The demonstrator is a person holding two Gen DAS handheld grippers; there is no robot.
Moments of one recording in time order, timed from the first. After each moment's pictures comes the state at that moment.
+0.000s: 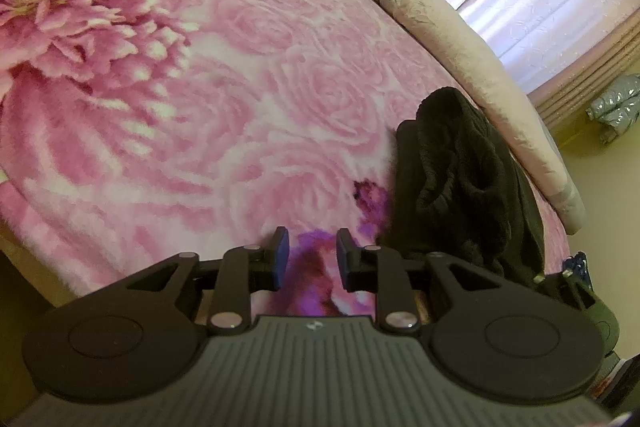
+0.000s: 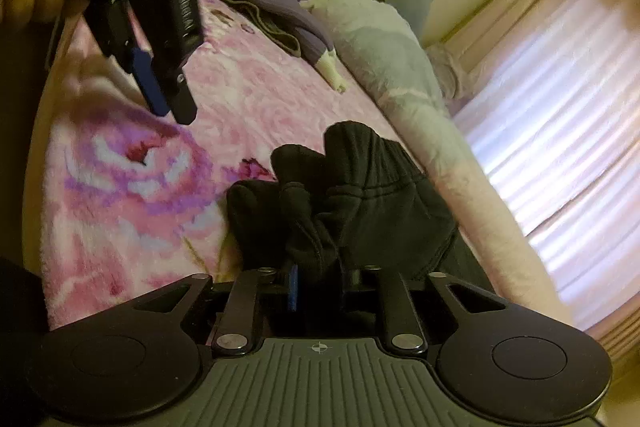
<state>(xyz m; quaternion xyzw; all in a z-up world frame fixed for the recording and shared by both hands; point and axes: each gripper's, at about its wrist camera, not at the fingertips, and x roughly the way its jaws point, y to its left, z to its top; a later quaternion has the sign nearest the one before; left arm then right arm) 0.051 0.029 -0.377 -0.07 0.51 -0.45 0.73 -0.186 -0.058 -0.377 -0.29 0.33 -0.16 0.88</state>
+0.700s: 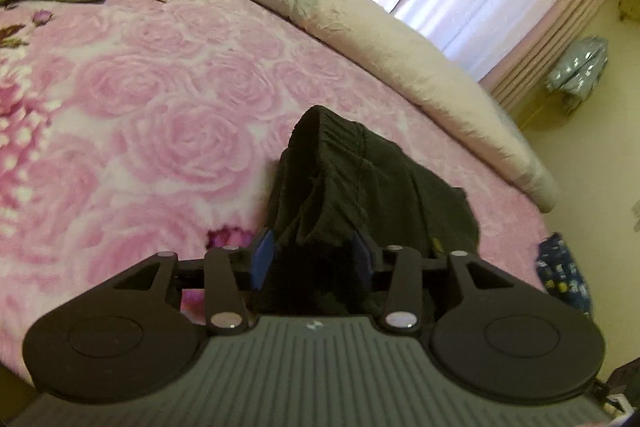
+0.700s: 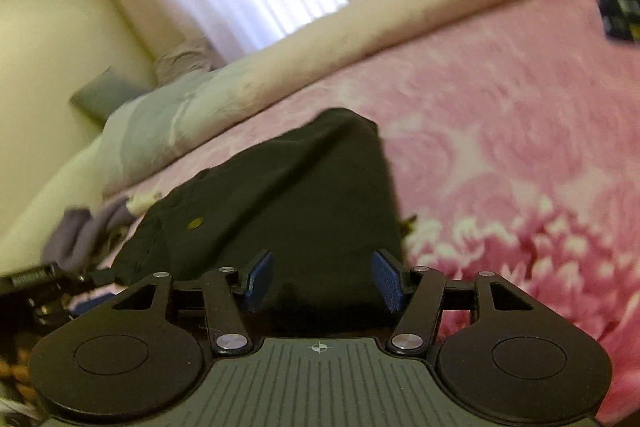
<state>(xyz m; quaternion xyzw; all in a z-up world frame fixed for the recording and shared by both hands) 0.002 -0.051 -0.328 -0.04 0.44 -0.52 0.73 -0.362 -0.193 -0.331 0.38 0.15 -0.37 0.84</state>
